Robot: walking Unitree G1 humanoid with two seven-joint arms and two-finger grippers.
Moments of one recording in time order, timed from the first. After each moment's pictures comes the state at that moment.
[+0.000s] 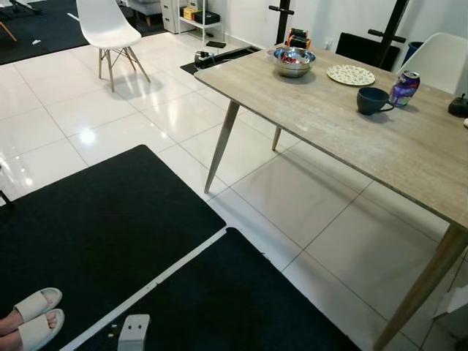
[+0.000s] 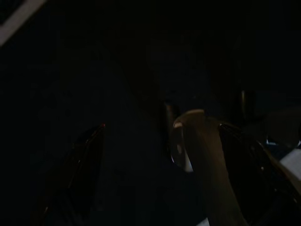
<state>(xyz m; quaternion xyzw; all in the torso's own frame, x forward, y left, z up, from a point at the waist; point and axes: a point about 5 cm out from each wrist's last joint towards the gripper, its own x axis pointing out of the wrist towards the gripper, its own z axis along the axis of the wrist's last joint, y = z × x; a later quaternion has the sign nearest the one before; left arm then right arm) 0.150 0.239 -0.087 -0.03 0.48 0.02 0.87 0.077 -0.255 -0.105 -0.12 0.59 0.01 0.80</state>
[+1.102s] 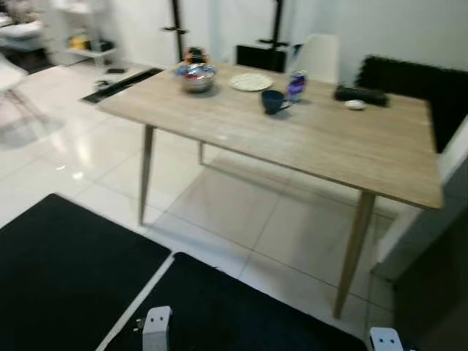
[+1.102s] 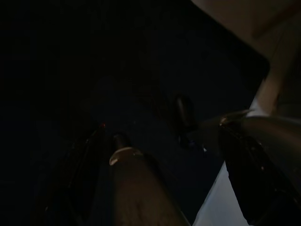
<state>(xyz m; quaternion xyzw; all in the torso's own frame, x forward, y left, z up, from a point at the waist) 0.160 0.194 -0.091 -0.11 0.47 -0.02 0.87 0.143 -0.240 -0.091 -0.03 0.50 -0.06 0.86</state>
